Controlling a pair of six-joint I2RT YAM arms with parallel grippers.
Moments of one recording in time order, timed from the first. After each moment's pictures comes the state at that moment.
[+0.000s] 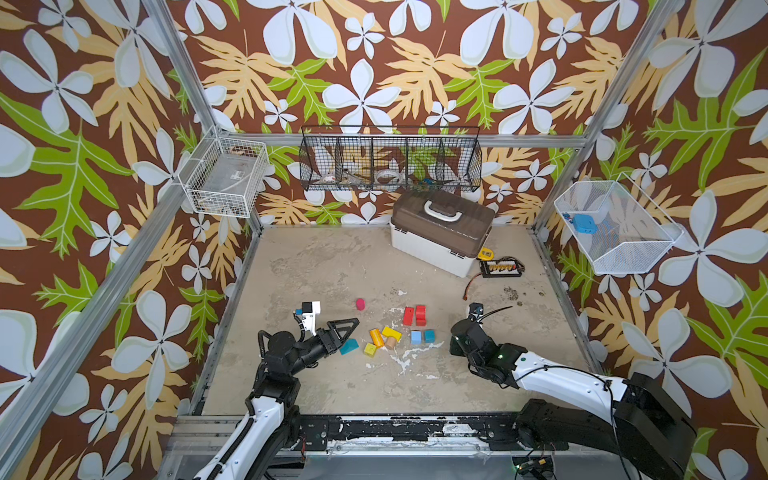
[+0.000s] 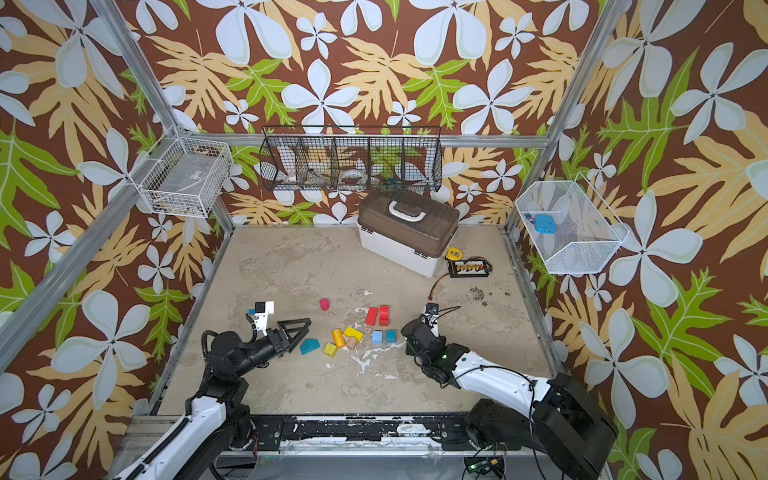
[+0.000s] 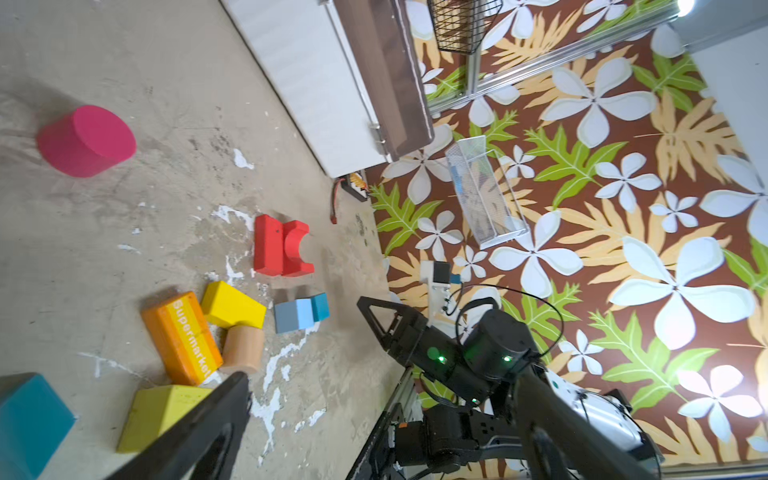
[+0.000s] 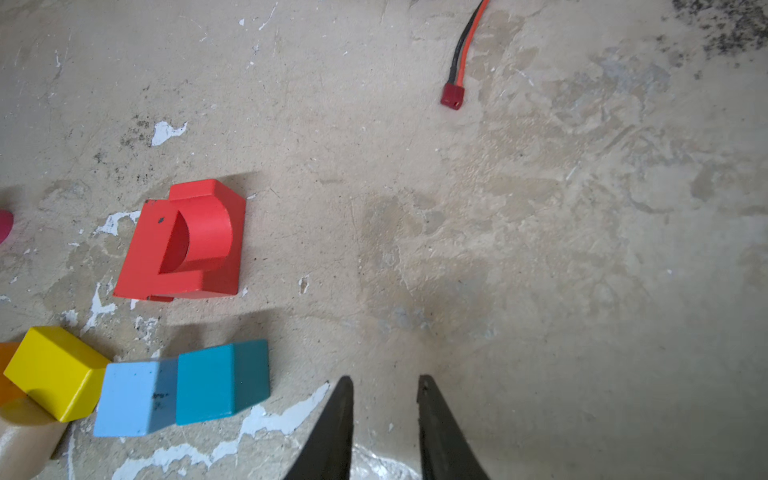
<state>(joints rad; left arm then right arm) -0.19 0.62 0.13 0.42 0.70 -1.12 0.75 1.17 0.45 -0.19 0.46 0.76</state>
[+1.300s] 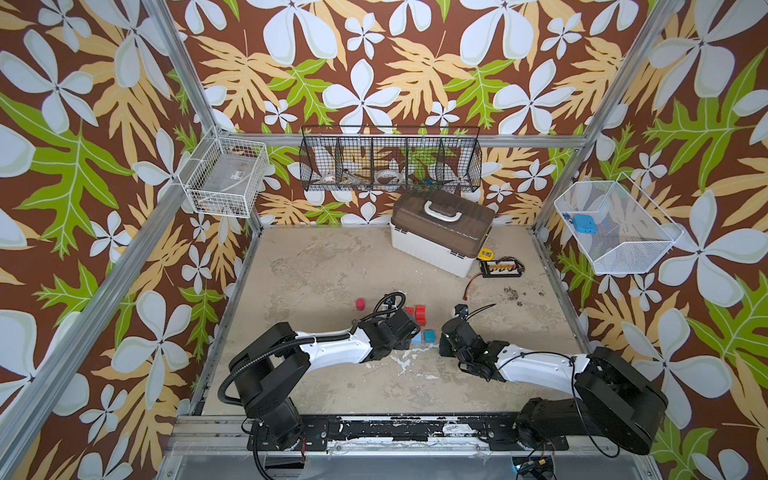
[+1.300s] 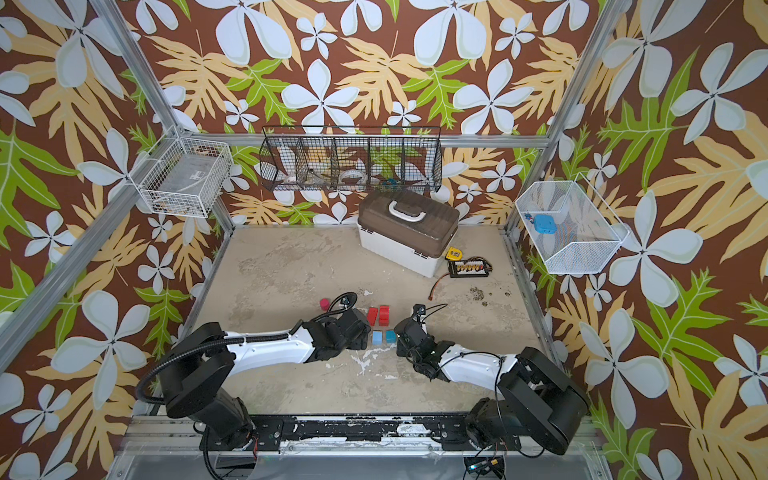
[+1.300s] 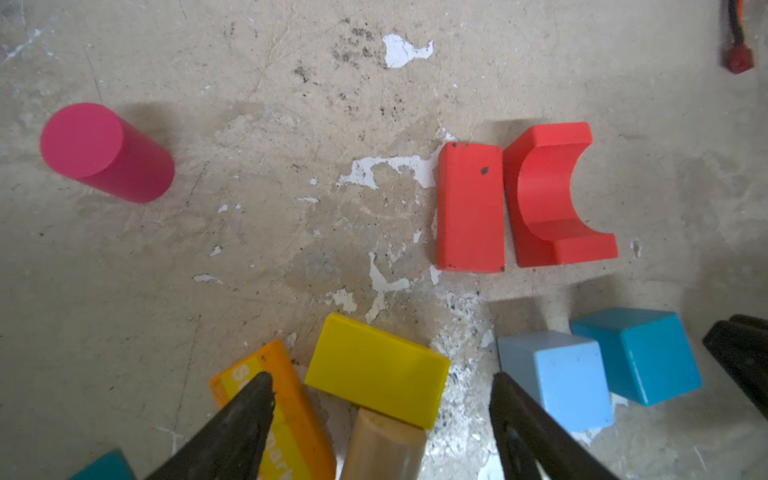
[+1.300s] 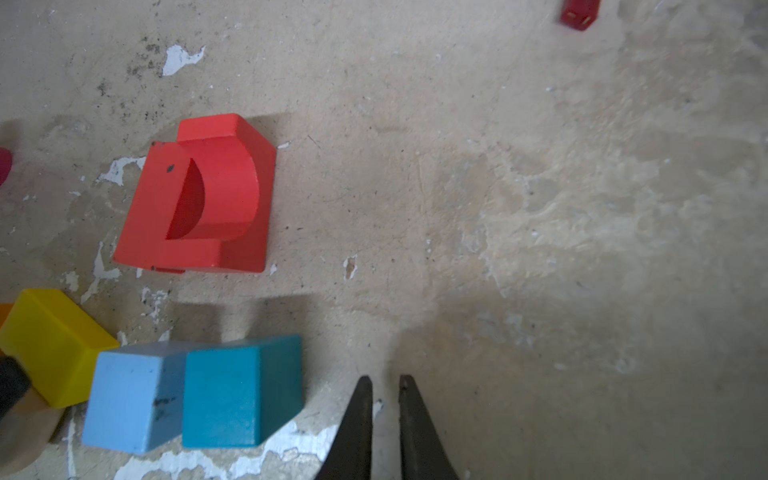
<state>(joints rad) -0.97 1.67 0.90 -0.27 -0.42 -0.74 0.75 1.38 0.47 -0.01 0.32 0.72</state>
